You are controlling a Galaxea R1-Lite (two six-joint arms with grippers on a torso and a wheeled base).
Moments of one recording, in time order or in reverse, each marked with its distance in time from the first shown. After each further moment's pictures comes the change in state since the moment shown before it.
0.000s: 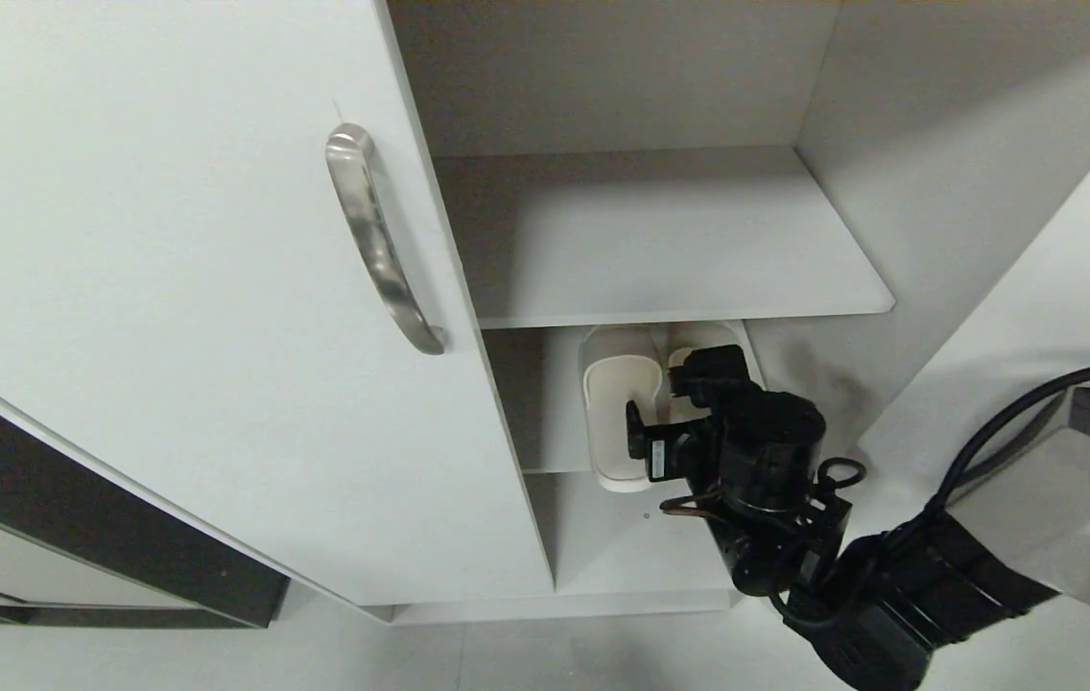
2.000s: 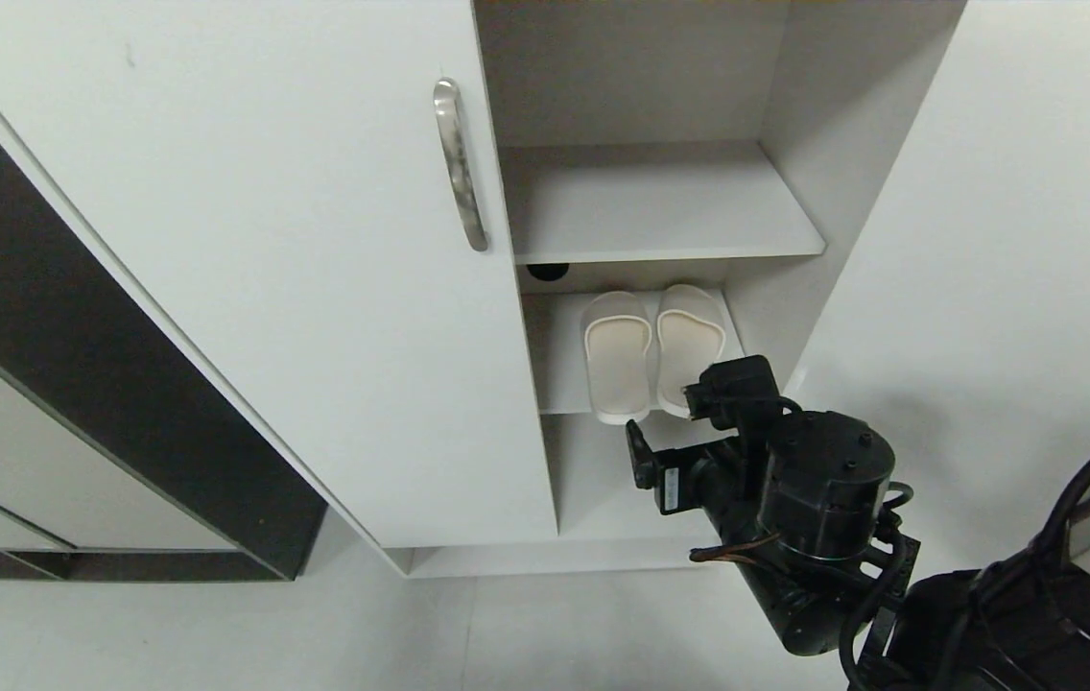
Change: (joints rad) left arm 0.000 0.000 0.000 0.000 0.001 0.000; right arm 0.071 -0.125 0.139 -0.001 -0.004 -0.002
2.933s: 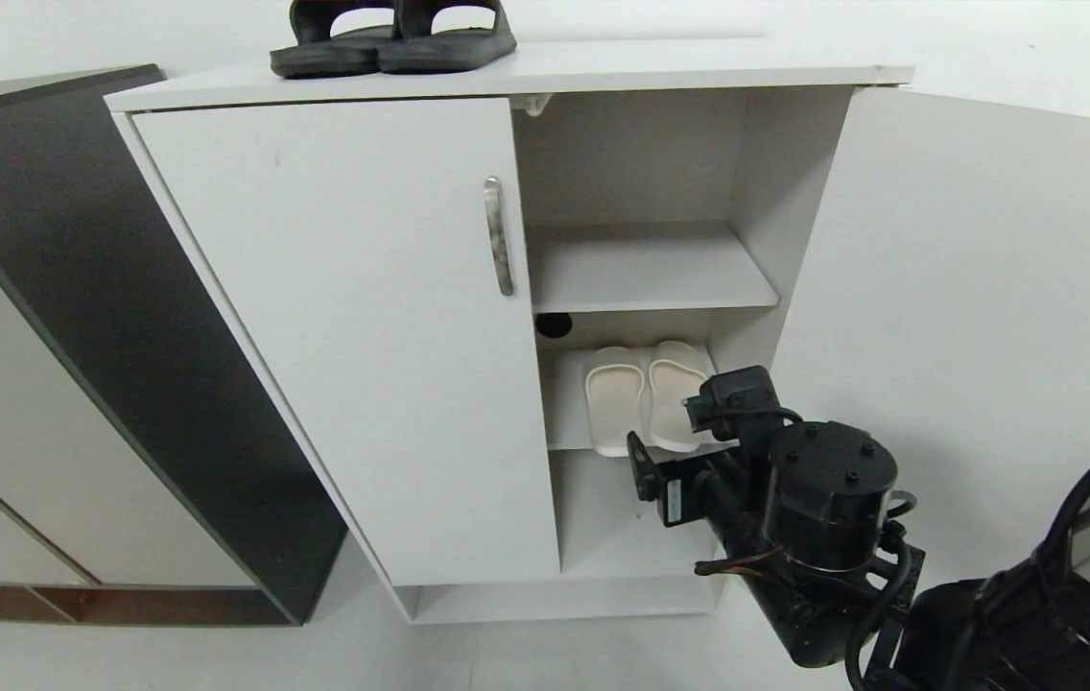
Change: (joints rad) left arm 0.000 0.000 0.000 0.000 0.001 0.029; right arm 0.001 -0.002 0.033 -0.004 0.020 0.001
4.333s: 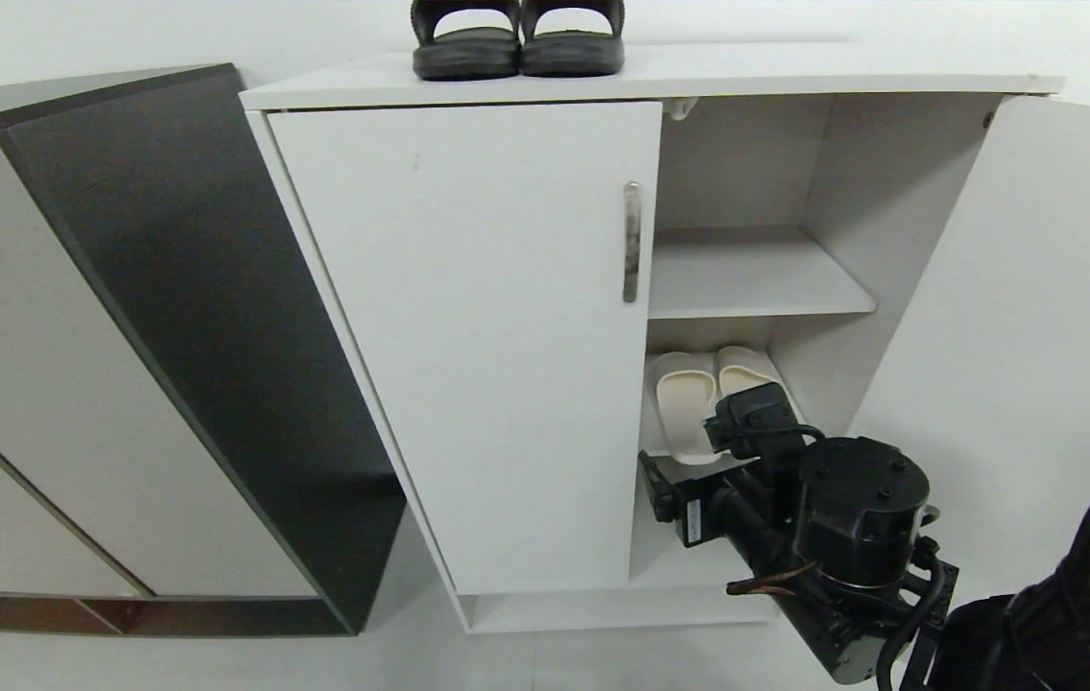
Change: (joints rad) left arm 0.000 0.000 0.000 0.001 0.000 -0.012; right arm -0.034 -0.020 0.091 -0.043 0.099 -0.006
